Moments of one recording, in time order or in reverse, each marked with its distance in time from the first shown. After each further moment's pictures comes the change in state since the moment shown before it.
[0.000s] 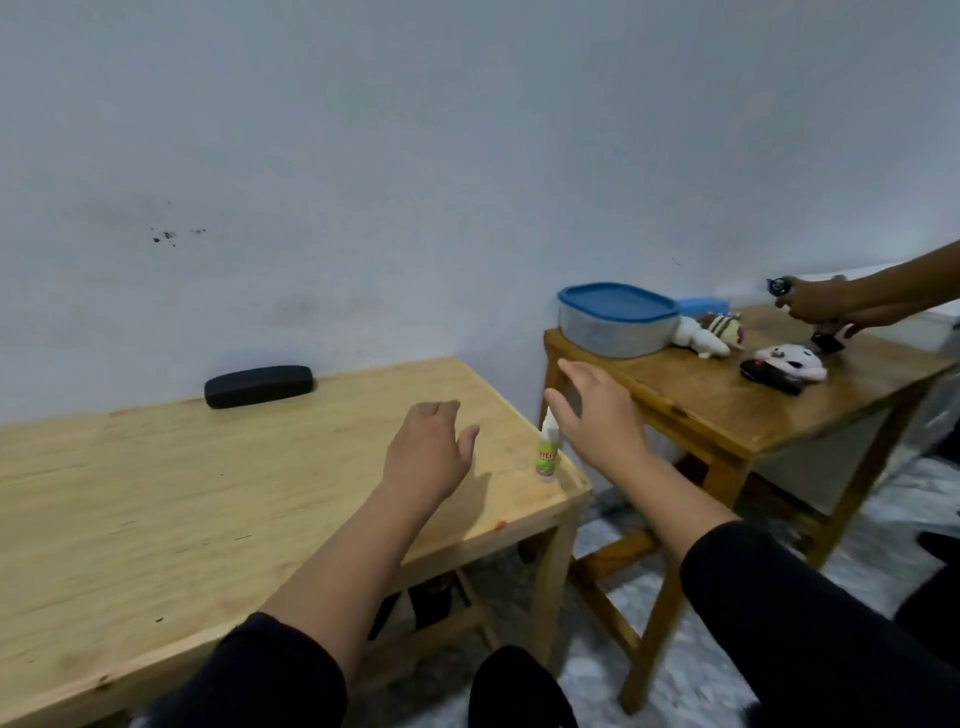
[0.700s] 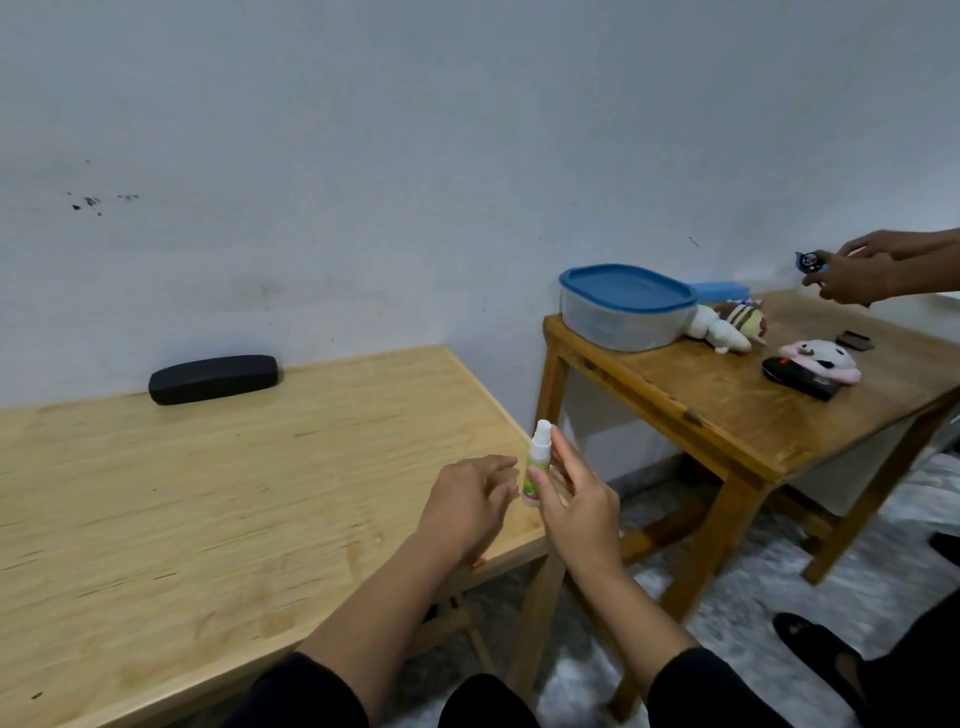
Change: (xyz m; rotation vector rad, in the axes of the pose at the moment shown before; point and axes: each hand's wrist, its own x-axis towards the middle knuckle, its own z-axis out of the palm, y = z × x) left_hand 0.011 0.029 0.083 -0.333 -0.173 -0.055; right_hand -0.036 0.043 0.080 0.461 0.084 0.171
